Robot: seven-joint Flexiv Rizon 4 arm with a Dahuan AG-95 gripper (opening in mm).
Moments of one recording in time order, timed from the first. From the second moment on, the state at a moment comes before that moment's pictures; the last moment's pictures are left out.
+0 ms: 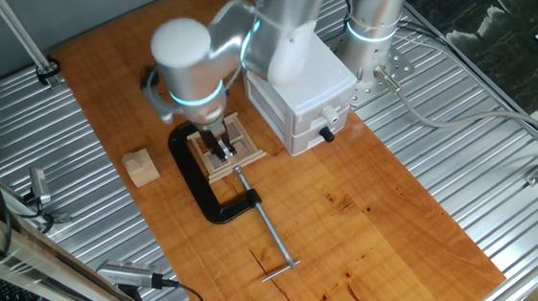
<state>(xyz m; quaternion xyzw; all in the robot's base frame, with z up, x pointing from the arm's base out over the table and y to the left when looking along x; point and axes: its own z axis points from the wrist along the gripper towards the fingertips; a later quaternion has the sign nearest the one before) 0.482 0.059 0.048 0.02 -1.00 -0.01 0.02</state>
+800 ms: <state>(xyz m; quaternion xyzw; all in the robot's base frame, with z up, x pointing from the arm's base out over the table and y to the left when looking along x) 0.453 0.013 0.129 0.00 -1.00 -0.02 -0.02</state>
